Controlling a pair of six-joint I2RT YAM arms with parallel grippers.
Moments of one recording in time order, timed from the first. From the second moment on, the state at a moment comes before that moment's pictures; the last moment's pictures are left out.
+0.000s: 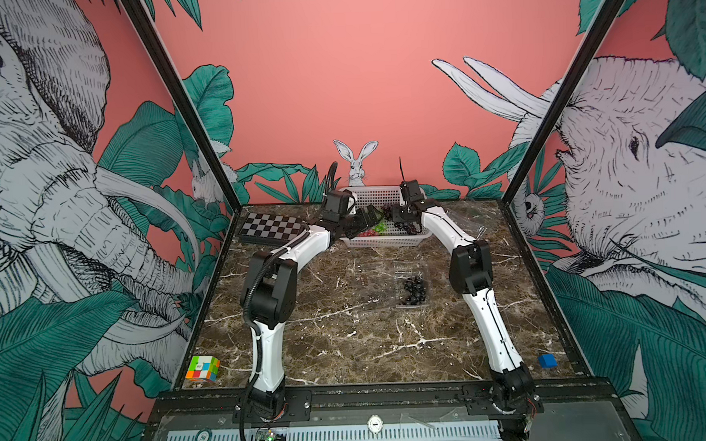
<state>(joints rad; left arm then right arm) -0.45 2.05 1.61 -0.14 0.46 -0.74 0.35 2.64 2.46 -0.64 0.00 0.27</state>
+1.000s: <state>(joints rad) -0.46 1.95 1.53 -0.17 0.44 -0.74 0.35 2.40 2.28 -0.66 -0.08 0.31</state>
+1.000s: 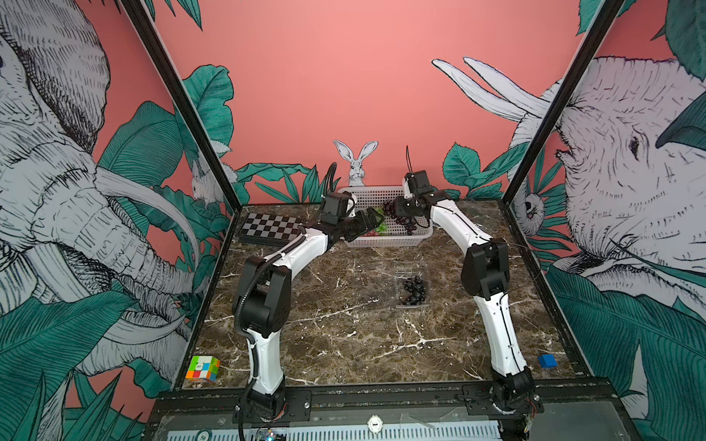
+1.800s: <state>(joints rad) -0.49 1.75 1.40 -0.18 0.42 -0.73 0.36 1.95 1.85 -0.56 -0.15 0.33</state>
